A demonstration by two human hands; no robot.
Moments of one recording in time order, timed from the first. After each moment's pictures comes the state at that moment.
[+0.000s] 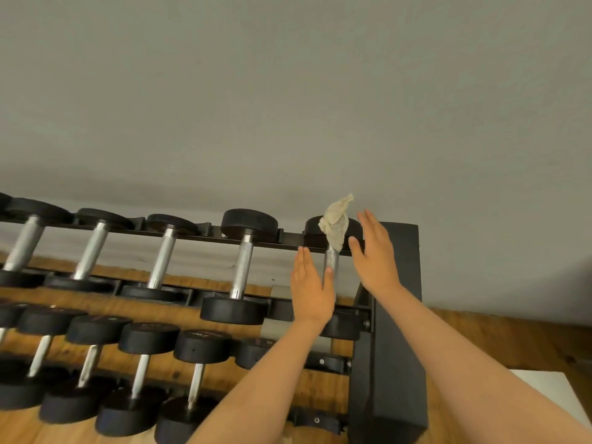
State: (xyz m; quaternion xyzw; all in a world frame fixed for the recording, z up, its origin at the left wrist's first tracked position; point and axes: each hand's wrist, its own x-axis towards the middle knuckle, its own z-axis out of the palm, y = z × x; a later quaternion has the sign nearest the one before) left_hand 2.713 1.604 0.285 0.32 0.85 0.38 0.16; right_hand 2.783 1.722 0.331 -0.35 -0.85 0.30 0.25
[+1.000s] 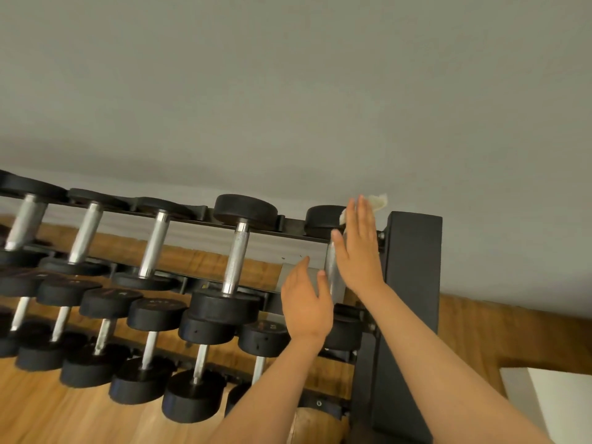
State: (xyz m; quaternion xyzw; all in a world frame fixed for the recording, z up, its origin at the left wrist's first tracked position) left_hand 2.727 1.608 0.276 0.22 0.89 0.39 0.10; right_hand 2.740 1.739 0.277 -0.29 -0.88 0.31 0.23
